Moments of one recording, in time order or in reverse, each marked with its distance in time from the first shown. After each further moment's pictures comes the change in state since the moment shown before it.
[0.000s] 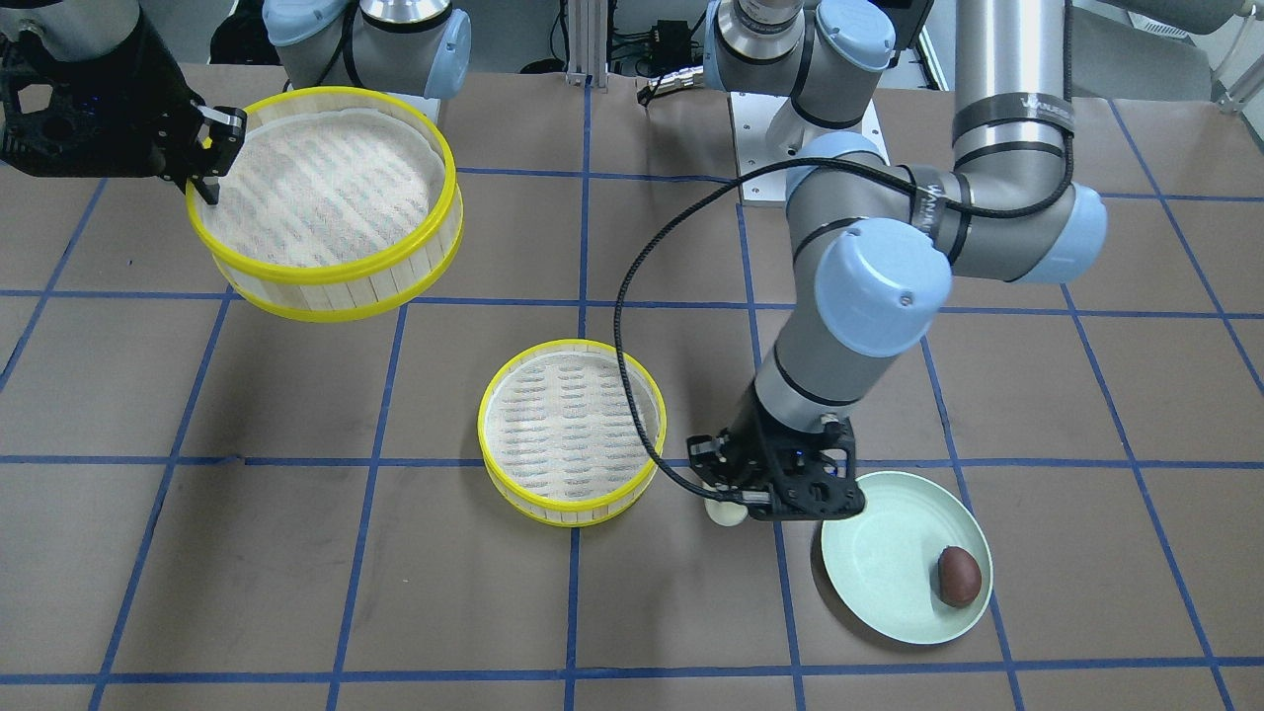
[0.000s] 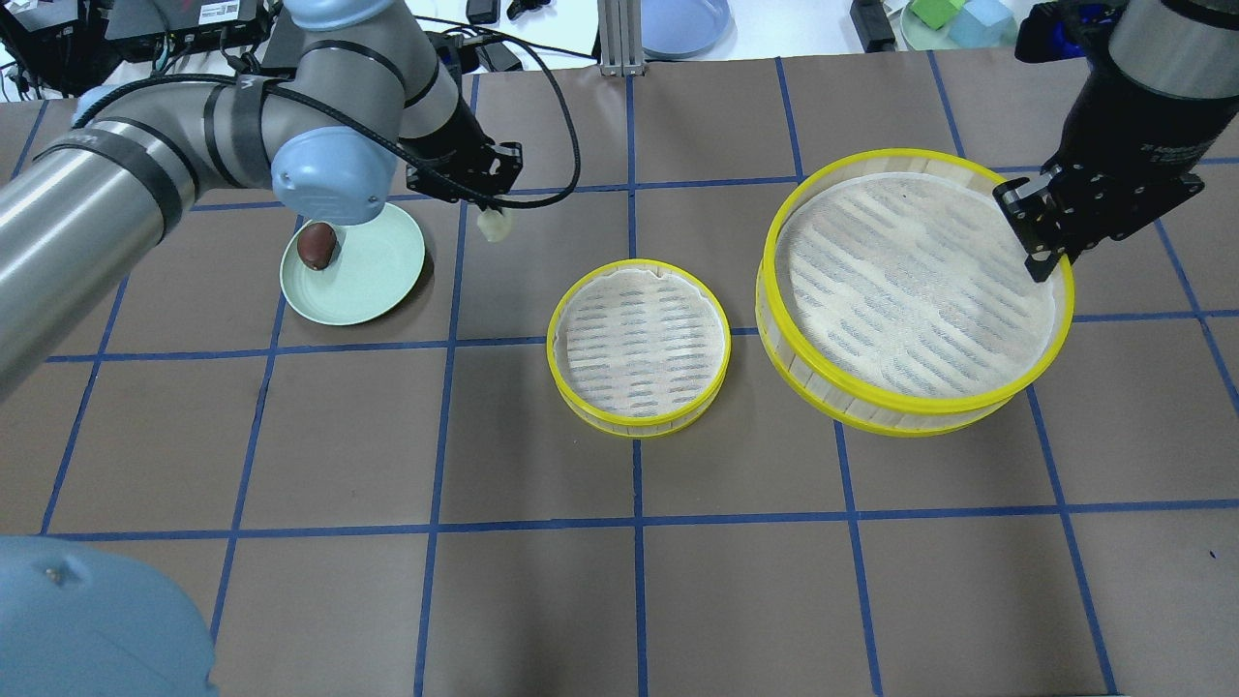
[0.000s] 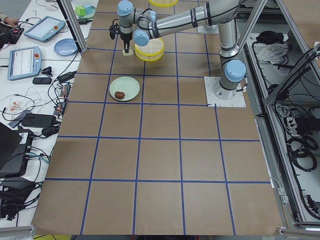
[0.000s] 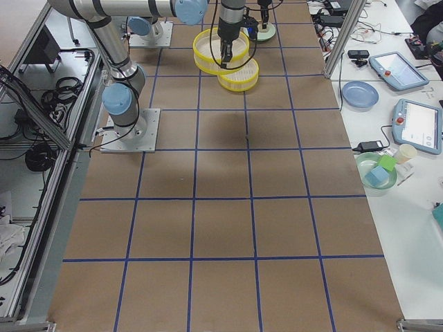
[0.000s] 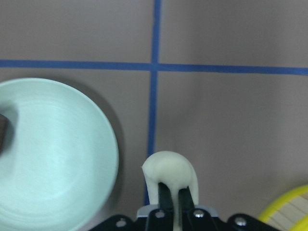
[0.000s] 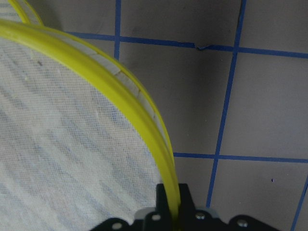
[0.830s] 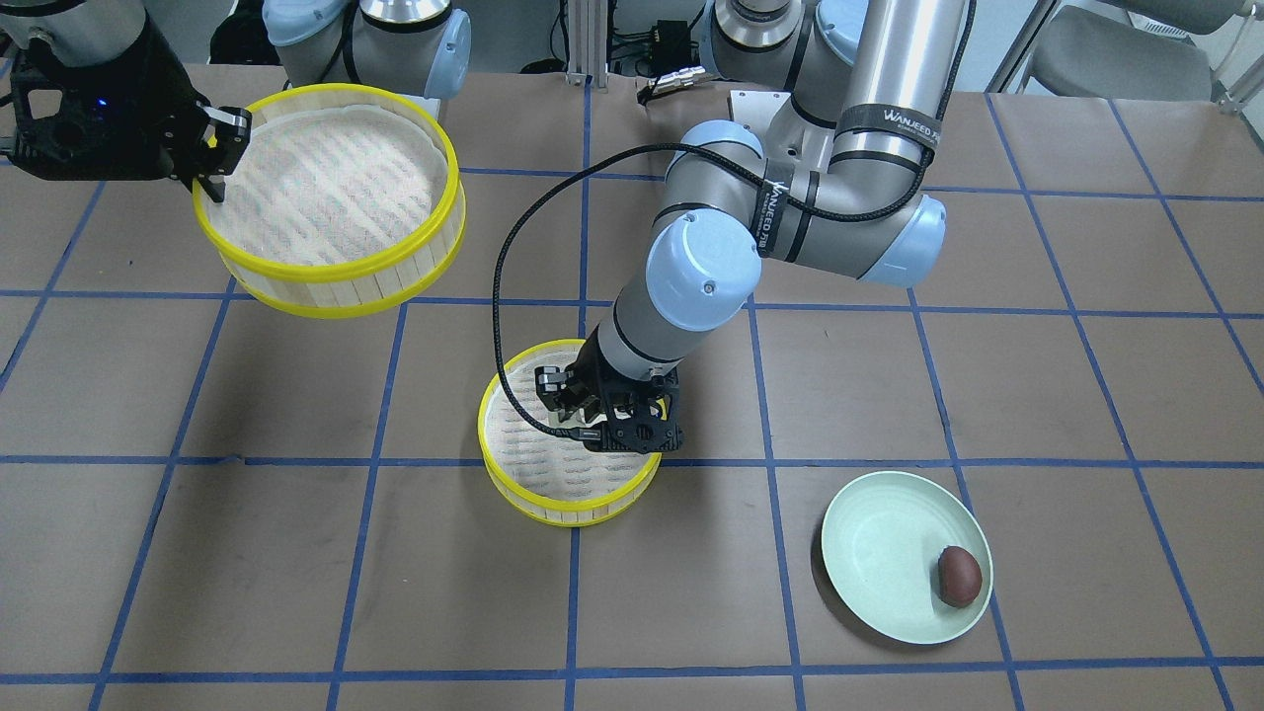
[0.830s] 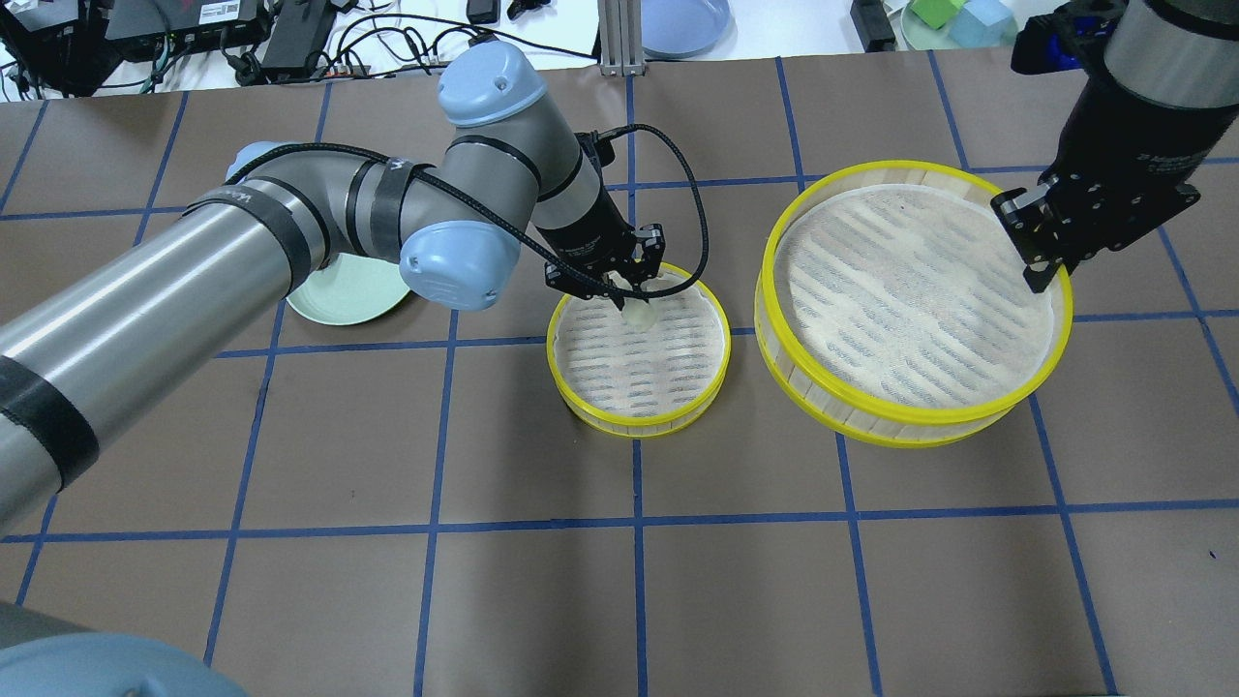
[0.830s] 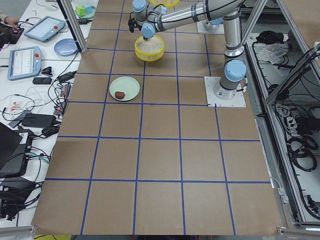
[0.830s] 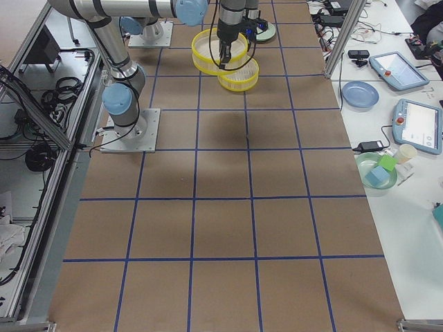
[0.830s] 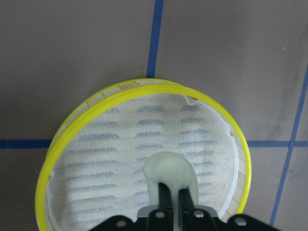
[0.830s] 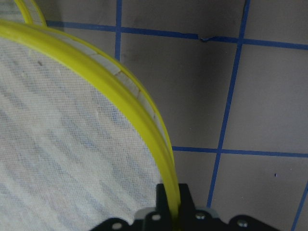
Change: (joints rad) left arm -0.155 -0.015 -0.097 0.012 -0.184 -0.200; right arm 0.000 0.000 0.014 0.015 -0.002 -0.001
